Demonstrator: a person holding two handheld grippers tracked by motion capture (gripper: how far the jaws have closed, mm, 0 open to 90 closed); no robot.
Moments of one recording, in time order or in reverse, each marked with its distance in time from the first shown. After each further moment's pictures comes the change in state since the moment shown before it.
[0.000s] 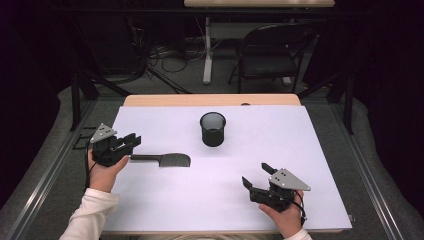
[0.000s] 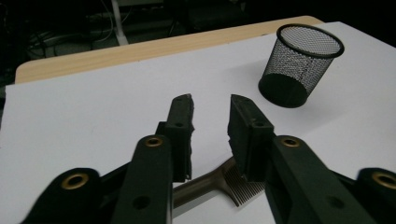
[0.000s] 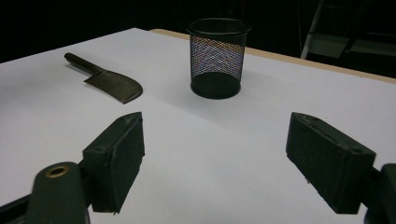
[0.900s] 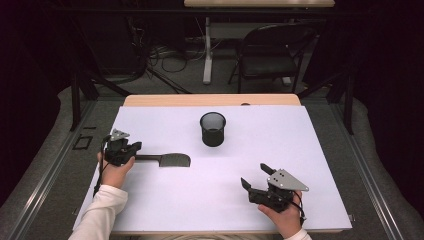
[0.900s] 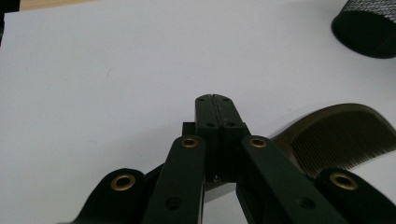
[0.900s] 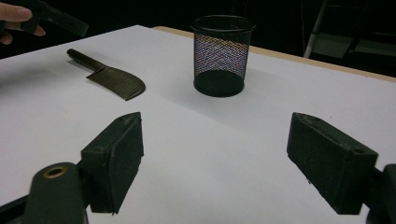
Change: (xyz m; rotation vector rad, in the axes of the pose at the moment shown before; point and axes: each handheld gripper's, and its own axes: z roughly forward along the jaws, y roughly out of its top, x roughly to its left) left arm 0.022 -0.032 0.054 0.194 0.119 -0.012; right arm 0.002 -0.002 0.002 0.003 0.012 -0.008
